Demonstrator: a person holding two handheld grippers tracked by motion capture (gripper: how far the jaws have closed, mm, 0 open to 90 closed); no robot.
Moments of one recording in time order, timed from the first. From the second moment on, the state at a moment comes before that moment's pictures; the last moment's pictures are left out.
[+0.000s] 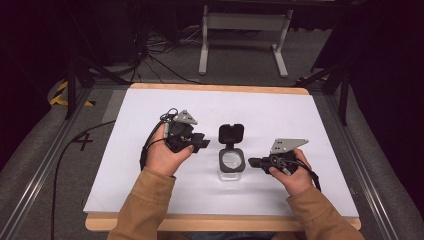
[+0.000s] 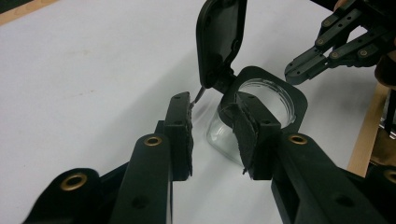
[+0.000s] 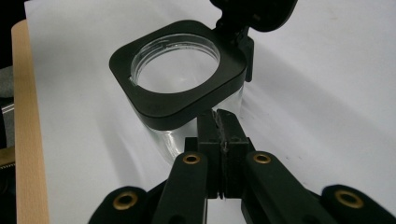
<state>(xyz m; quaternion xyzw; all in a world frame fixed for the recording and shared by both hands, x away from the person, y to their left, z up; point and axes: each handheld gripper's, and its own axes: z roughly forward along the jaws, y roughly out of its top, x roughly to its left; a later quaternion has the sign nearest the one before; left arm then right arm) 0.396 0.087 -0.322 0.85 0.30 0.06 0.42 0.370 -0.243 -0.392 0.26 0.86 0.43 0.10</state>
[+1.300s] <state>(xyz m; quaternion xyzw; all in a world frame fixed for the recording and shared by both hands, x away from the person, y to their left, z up) 0.401 0.113 -0.335 0.86 0.34 0.05 0.39 0.385 -0.291 -0.368 0.31 0.83 0.45 0.11</state>
